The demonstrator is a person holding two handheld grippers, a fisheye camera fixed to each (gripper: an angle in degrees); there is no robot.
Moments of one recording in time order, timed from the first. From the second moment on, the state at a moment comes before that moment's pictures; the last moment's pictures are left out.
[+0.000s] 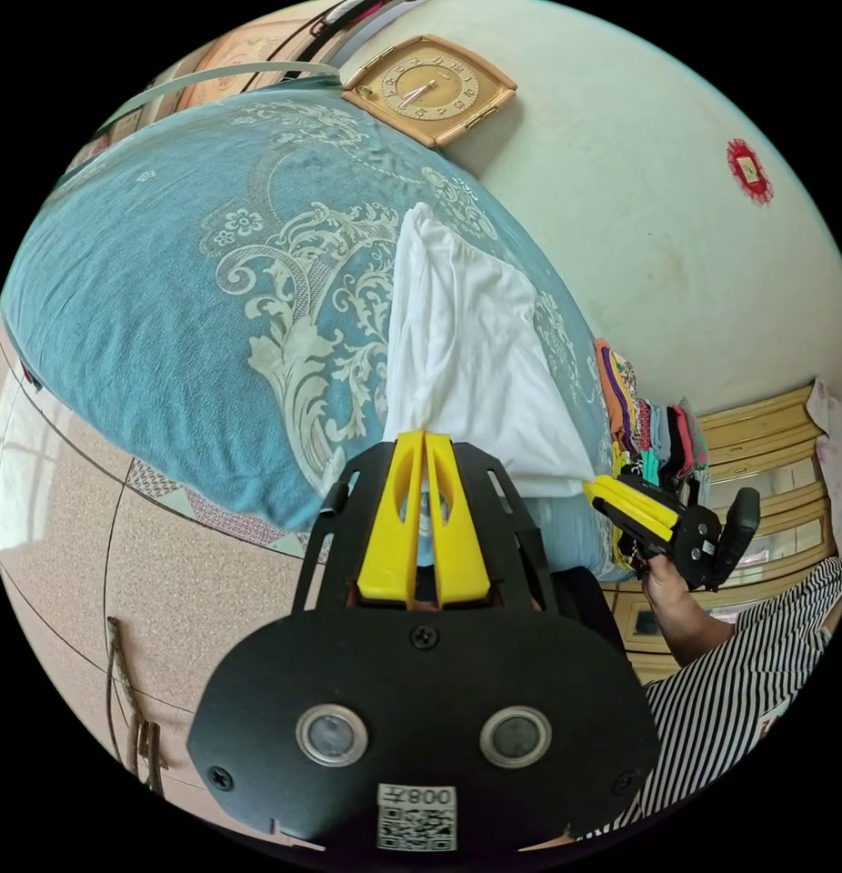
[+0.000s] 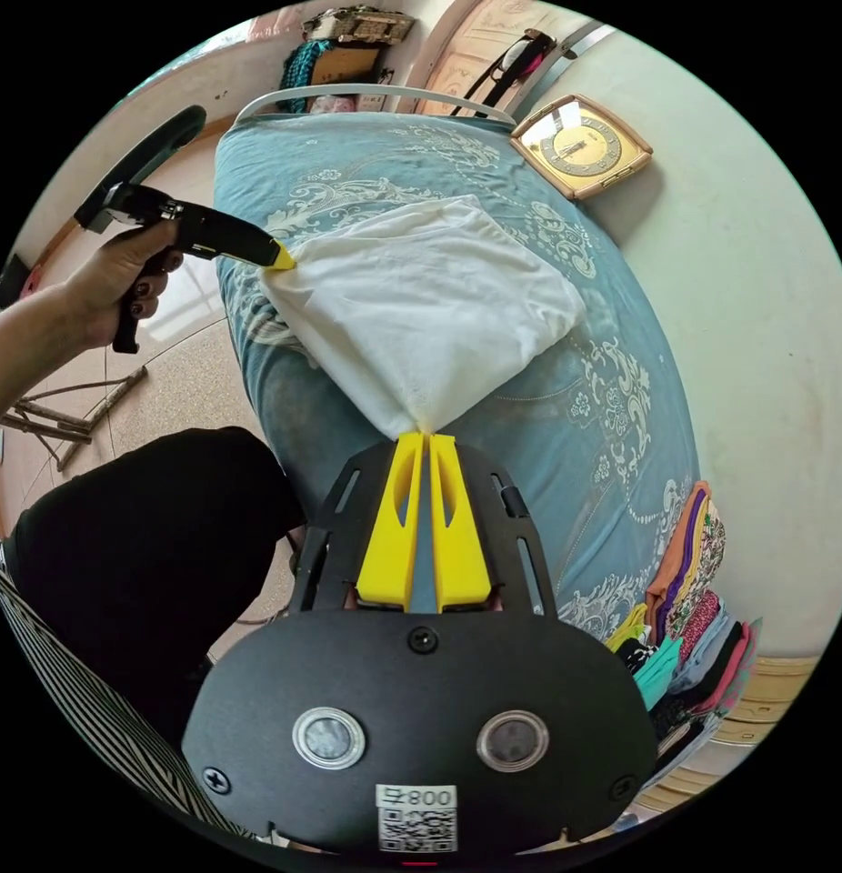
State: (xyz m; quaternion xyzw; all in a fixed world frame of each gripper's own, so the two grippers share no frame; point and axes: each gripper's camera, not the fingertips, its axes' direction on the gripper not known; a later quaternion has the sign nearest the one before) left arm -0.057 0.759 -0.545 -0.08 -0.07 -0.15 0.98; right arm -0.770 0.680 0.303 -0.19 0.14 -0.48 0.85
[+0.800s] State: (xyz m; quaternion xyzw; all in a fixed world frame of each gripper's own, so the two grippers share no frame) left arm -0.003 0.758 -0.507 -0.07 -0.07 -0.12 0.99; right arm -0.592 0.644 0.275 -0.23 -0.02 -0.36 0.91
